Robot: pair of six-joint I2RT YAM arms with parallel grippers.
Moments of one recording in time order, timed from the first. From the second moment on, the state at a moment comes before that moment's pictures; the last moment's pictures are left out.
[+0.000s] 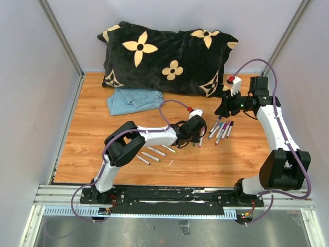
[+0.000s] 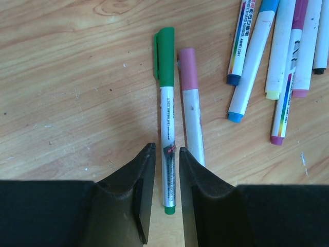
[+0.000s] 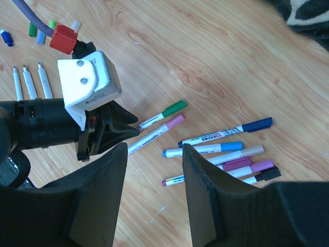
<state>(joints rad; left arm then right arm) -1.02 2.09 1.39 -0.07 -0.29 -0.60 -0.05 1.43 1.25 -0.72 -0.75 -0.39</state>
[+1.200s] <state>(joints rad) -1.02 2.11 1.43 -0.18 -0.43 -0.54 -0.05 1.41 1.21 -0.69 -0.84 -0.36</state>
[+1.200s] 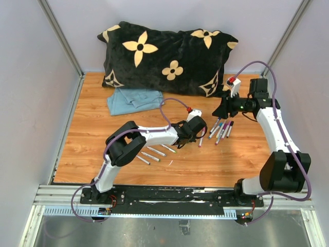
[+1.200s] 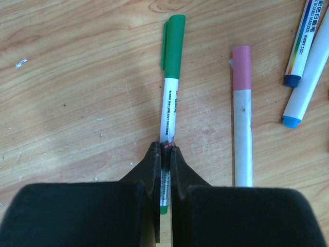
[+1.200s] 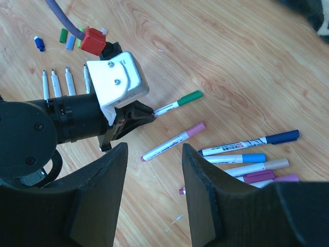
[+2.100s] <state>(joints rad) -0.94 1.26 0.52 0.51 -0.26 -0.69 0.02 1.28 0.96 -0.26 -1.08 -0.01</state>
